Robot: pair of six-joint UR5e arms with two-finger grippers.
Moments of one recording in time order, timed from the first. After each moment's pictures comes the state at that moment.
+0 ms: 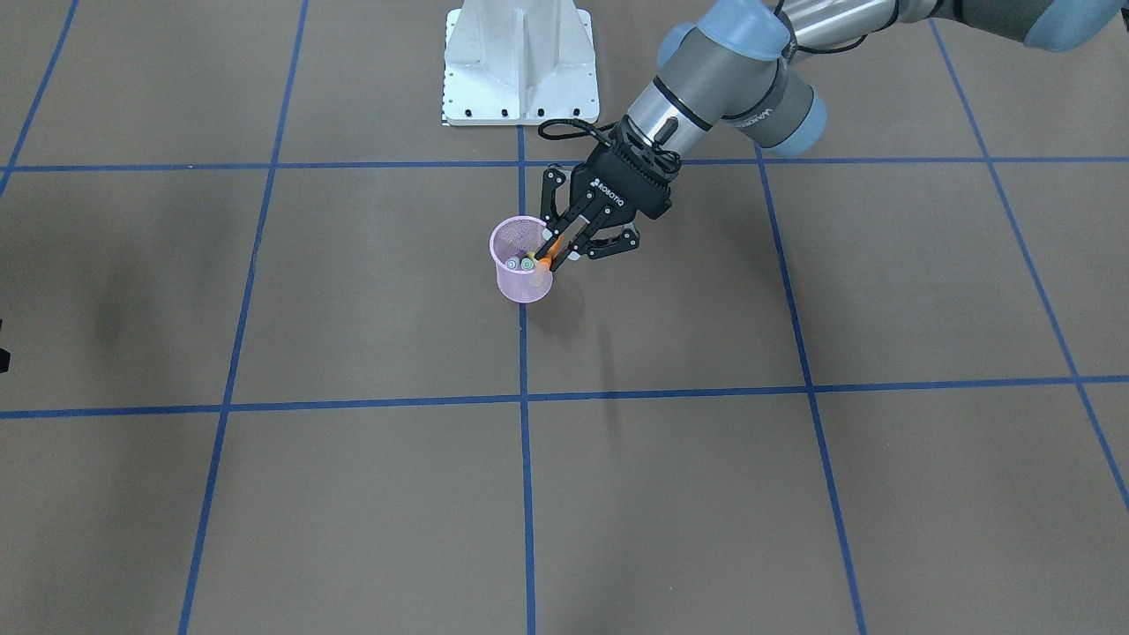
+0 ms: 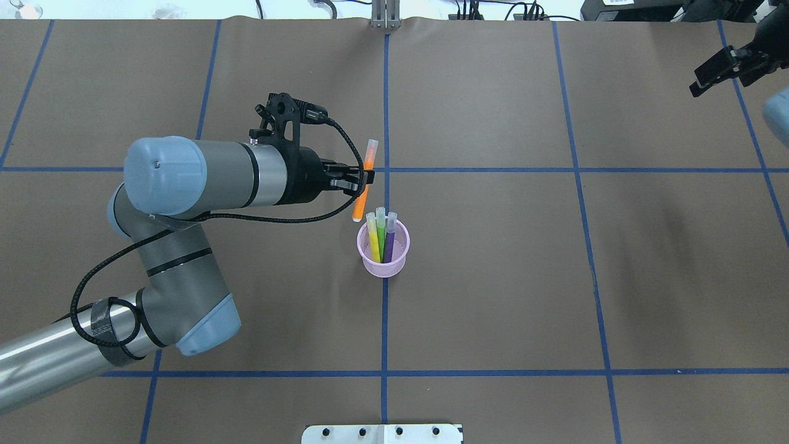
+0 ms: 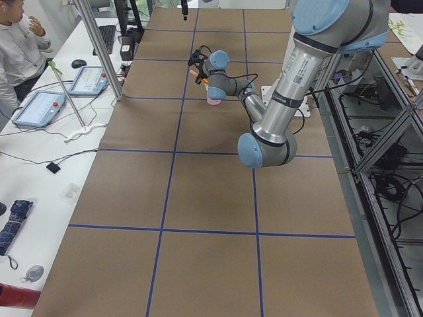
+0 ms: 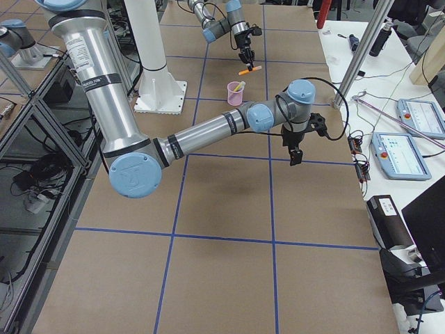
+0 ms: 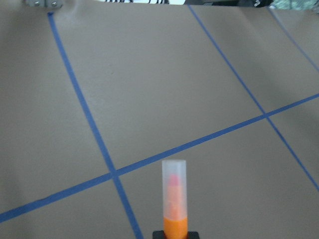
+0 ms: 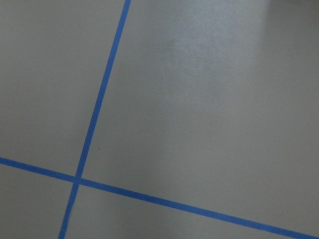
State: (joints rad) left arm -0.57 -2.13 -1.66 -2.50 -1.75 -0.95; right arm 1.29 -1.24 1.66 -1.58 2.28 0.25
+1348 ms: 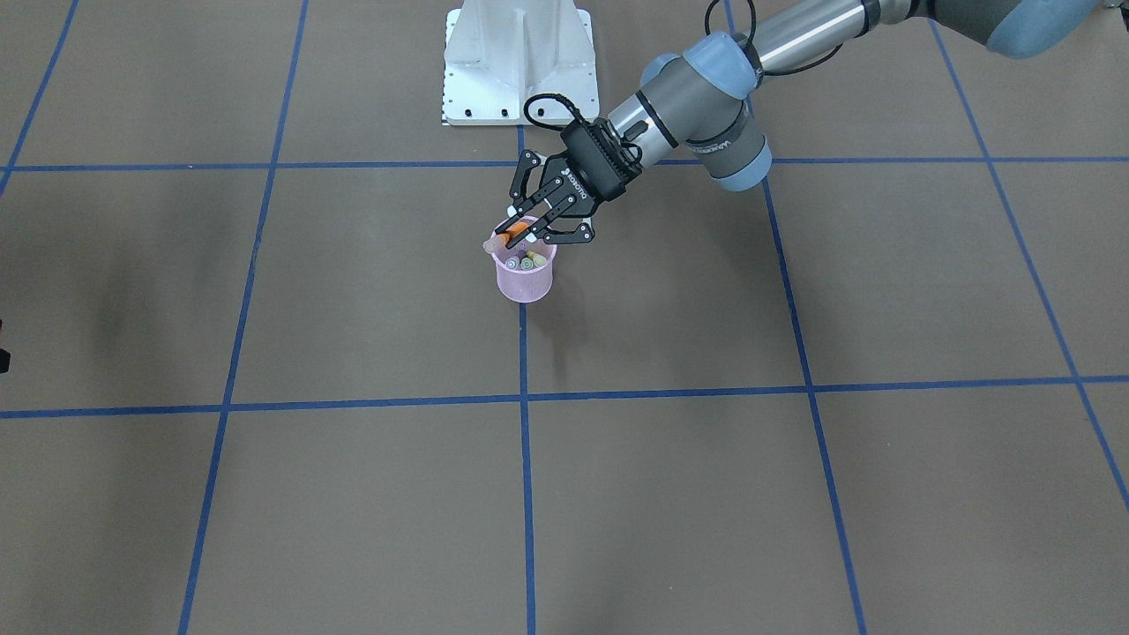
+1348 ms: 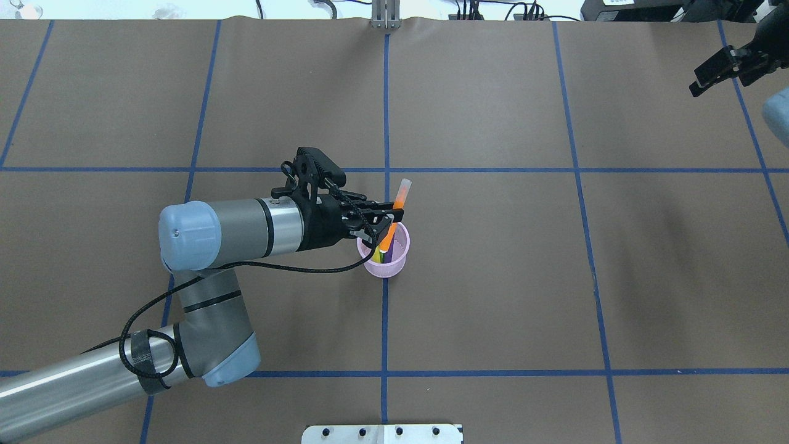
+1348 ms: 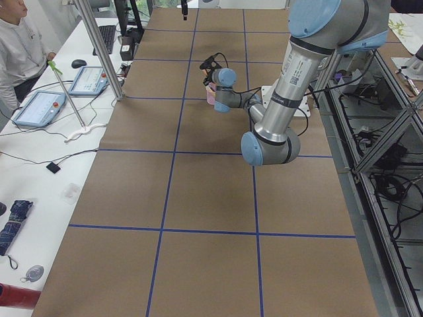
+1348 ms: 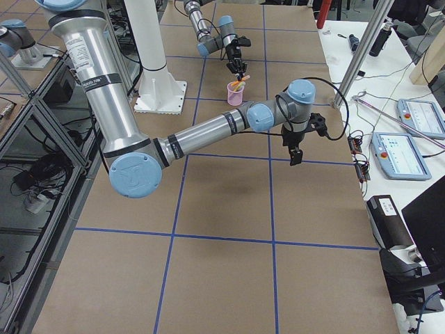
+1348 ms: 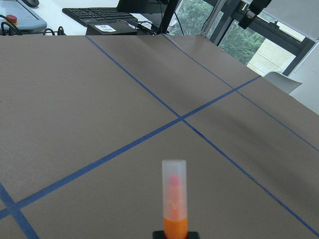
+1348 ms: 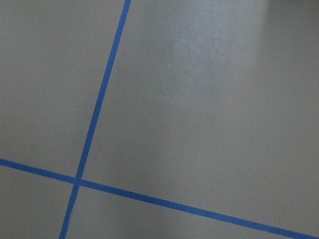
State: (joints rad) left arm -0.46 -2.14 -1.51 -2.82 -1.68 -0.78; right arm 1.29 -1.24 1.65 -1.58 2.28 0.26
